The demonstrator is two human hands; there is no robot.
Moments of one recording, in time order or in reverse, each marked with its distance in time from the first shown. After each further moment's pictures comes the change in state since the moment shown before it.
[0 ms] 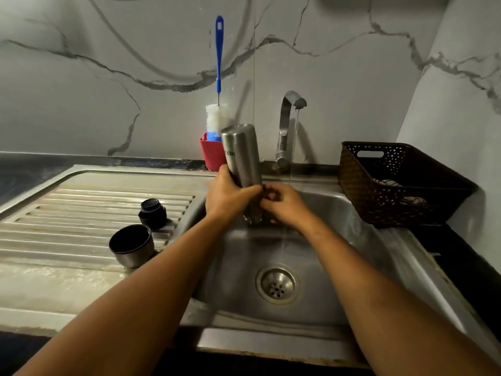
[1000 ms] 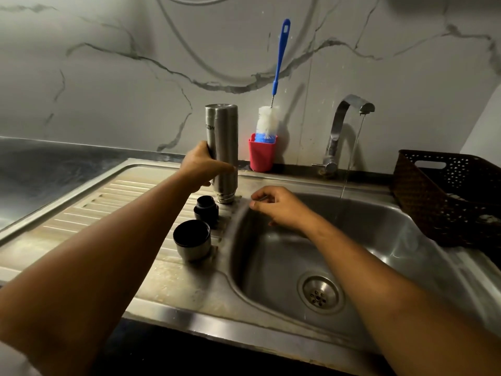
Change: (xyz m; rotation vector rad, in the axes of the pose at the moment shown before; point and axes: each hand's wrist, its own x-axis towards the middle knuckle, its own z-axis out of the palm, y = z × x) left_hand 0.071 -0.029 -0.161 0.146 -0.036 -0.162; right_hand 0.016 -0.056 0.096 -0.130 -0.228 -0.035
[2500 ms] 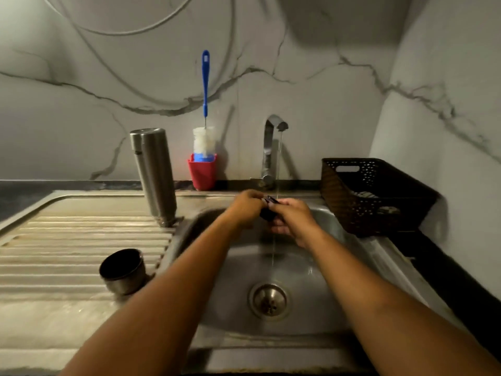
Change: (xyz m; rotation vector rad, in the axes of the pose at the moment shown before) left_hand -0.078 0.093 0.176 -0.124 -0.429 0.050; right_hand -0.067 0.045 -0.101 0.571 0.440 0.259
